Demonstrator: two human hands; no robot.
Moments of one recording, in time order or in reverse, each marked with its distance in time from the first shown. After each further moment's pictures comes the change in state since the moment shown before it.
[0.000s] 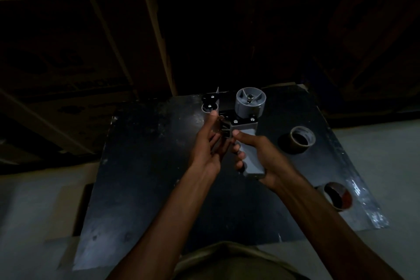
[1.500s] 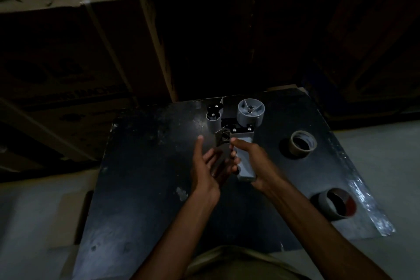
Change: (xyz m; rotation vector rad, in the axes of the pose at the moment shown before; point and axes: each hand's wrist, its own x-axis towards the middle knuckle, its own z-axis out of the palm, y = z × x) left_hand 0.027 -0.045 -0.024 -0.040 0.111 -0.055; right_hand 0.052 0.024 -0.030 -0.077 0.062 -0.031
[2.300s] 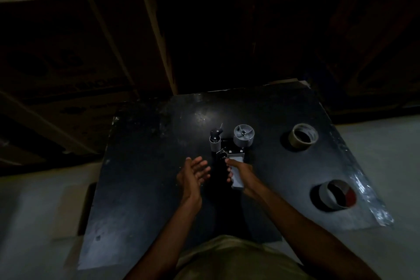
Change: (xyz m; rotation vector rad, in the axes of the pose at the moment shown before) left_hand 0.054 -0.031 -0.075 0.133 0.214 0.201; right_hand 0.073 0.111 -0.029 0.064 0.204 0.149
